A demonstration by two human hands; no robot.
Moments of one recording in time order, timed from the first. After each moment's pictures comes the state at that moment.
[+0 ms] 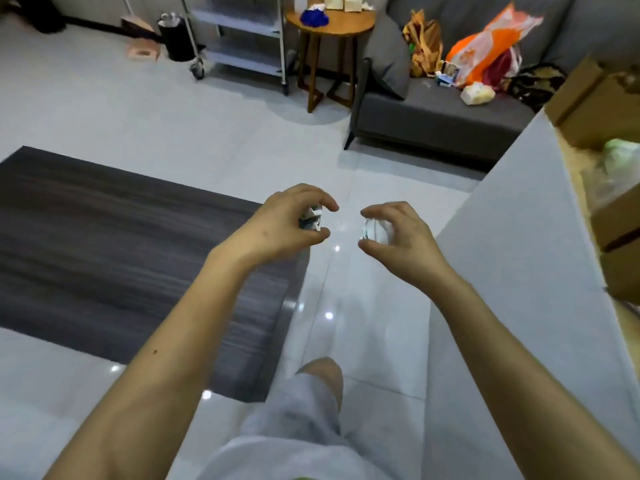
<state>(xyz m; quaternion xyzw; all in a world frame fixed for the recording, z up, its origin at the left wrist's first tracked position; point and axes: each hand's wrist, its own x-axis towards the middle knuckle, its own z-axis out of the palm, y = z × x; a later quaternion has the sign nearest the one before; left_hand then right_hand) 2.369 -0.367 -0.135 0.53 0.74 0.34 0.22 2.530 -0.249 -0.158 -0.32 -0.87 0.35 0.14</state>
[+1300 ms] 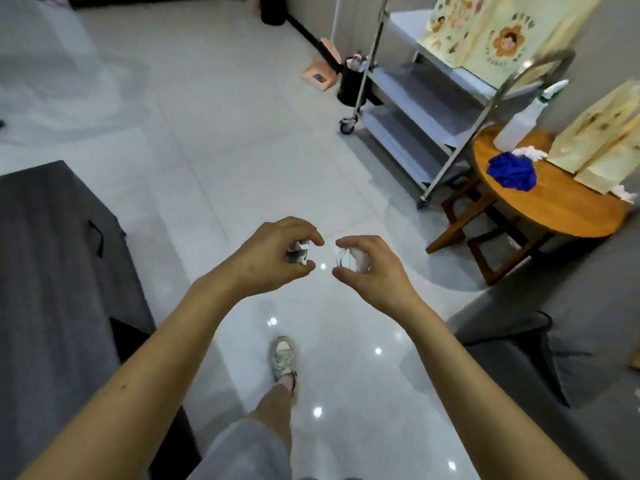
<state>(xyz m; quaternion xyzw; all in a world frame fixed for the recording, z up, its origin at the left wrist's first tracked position) 1.718 0.164 -0.185 0.21 0.89 0.37 0.12 1.754 0.342 -0.202 -0.02 -0.90 0.43 -0.05</state>
